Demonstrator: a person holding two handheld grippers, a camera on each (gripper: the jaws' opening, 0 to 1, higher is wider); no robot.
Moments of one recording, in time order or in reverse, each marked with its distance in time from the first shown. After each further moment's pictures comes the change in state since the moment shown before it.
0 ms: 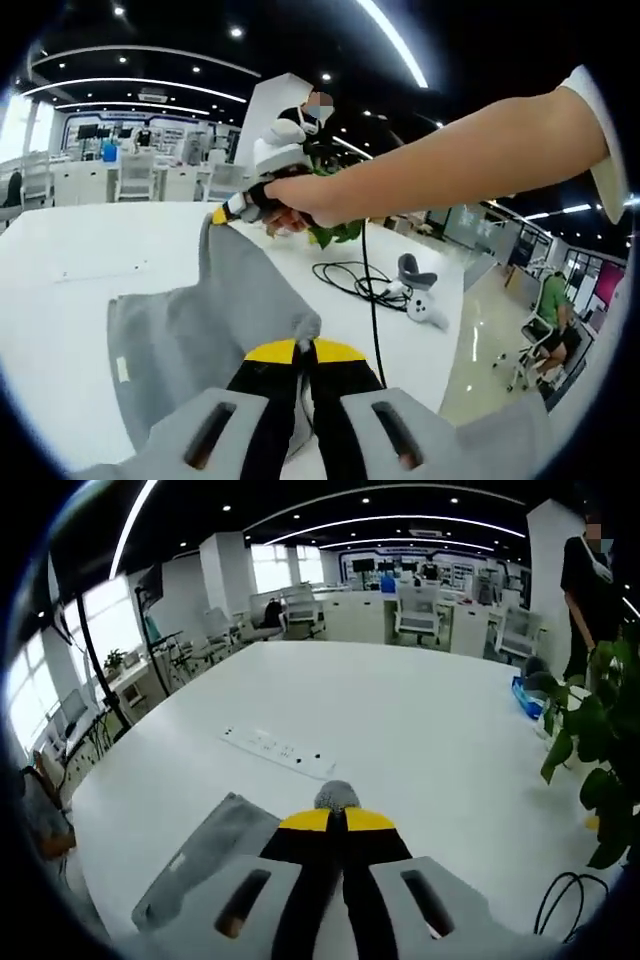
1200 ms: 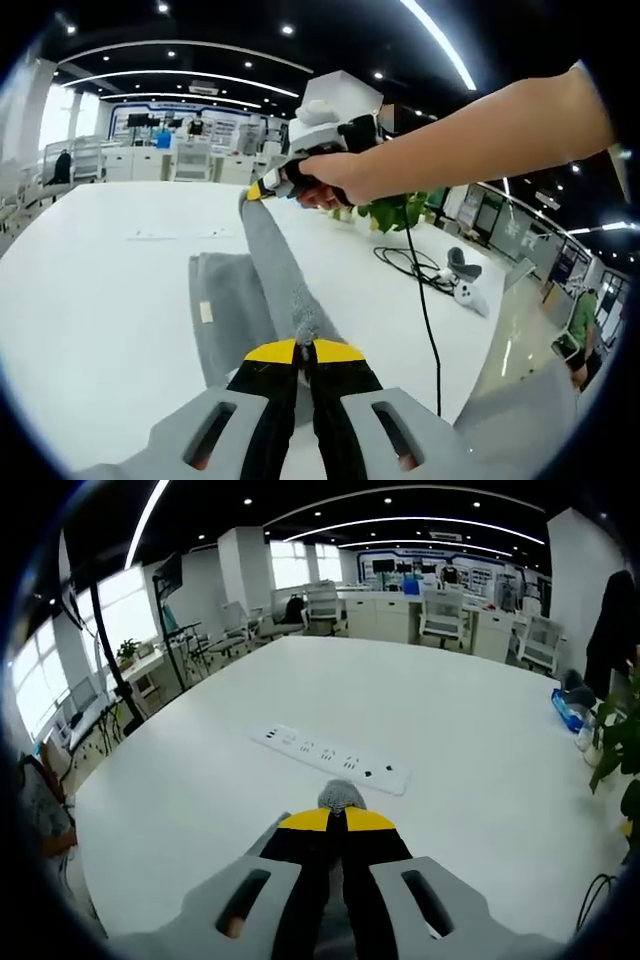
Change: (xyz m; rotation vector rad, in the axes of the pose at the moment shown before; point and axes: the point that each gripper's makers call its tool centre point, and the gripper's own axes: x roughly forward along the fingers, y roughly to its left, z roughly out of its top) left arm -0.070 0.075 -0.059 -0.075 0.047 0.235; right arm 0.056 0.099 0.004 -0.047 0.003 0.057
